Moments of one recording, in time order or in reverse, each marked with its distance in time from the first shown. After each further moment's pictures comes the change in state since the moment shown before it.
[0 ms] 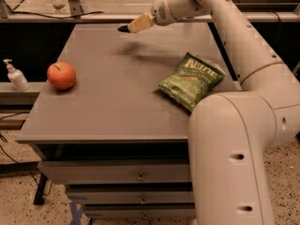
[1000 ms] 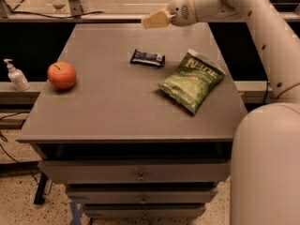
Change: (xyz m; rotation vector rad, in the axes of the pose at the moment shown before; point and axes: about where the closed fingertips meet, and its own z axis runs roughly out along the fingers) arm 0.002 0.059 -0.077 -0.200 -0.132 -0.019
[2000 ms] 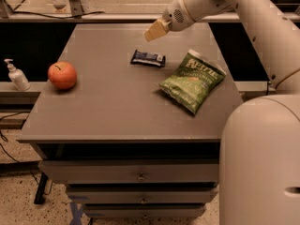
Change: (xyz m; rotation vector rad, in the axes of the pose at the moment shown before) arm 0.038 -0.002 0.002 0.089 0.271 -0.001
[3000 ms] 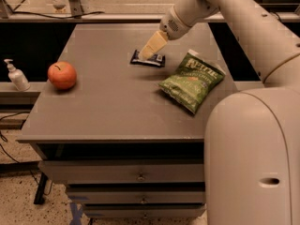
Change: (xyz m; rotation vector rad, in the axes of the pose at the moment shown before) arm 0.039 -0.011 0.025 0.049 0.216 -0.001
